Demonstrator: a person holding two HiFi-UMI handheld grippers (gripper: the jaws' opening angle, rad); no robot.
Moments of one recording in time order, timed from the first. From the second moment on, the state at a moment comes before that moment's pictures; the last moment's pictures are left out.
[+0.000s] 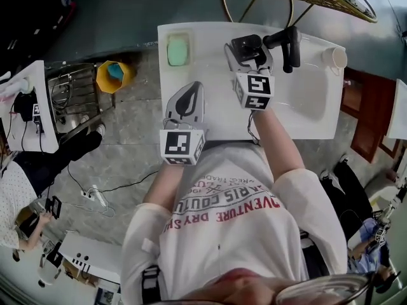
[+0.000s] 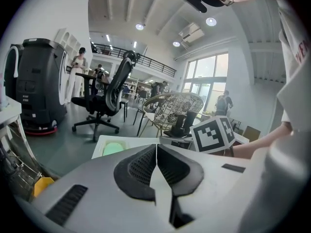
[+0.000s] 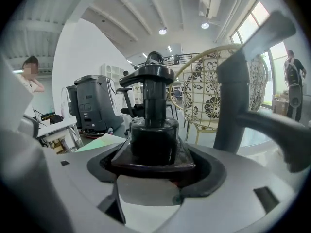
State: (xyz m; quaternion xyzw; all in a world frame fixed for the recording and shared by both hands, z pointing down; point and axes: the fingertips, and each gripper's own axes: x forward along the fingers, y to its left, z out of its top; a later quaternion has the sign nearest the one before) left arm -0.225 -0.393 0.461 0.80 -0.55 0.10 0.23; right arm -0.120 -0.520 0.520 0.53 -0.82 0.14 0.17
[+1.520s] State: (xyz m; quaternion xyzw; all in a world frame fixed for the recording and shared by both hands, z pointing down) left arm -0.029 -0.057 0.477 0.79 -0.55 0.09 0.25; right arm 0.084 -0.108 0.464 0.48 -0.86 0.13 0.14
